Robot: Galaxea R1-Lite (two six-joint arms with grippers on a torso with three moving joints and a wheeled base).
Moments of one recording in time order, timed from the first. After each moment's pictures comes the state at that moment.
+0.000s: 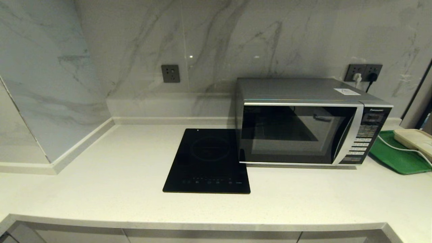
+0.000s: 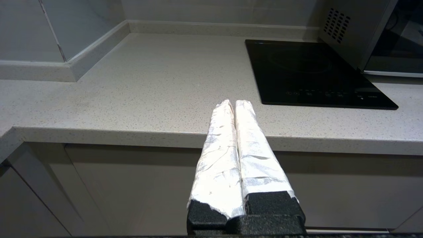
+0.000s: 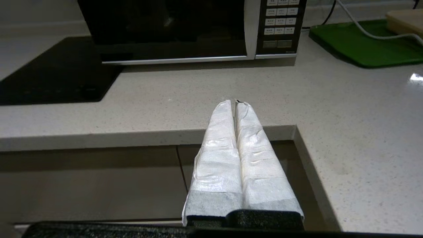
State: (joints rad) left arm 0.00 0.00 0.00 -0.01 0.01 -0.05; right arm 0.00 0.00 -0.01 0.01 -0.04 0.09
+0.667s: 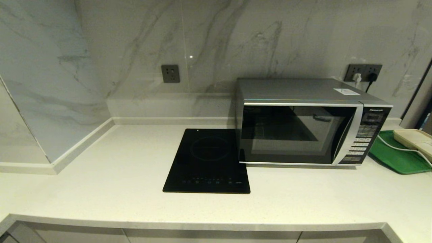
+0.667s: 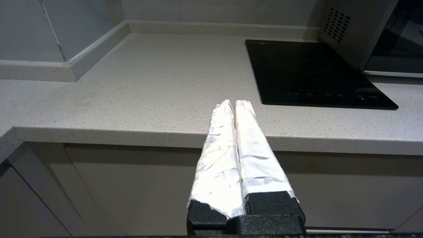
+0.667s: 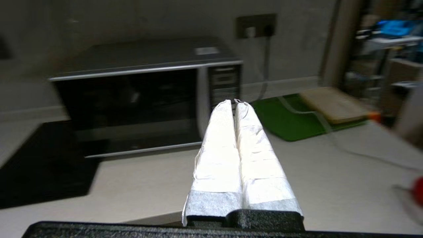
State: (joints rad) left arm 0.00 0.00 0.00 -0.01 0.01 -0.05; right arm -0.02 0.37 -0.85 0.34 -0.21 0.06
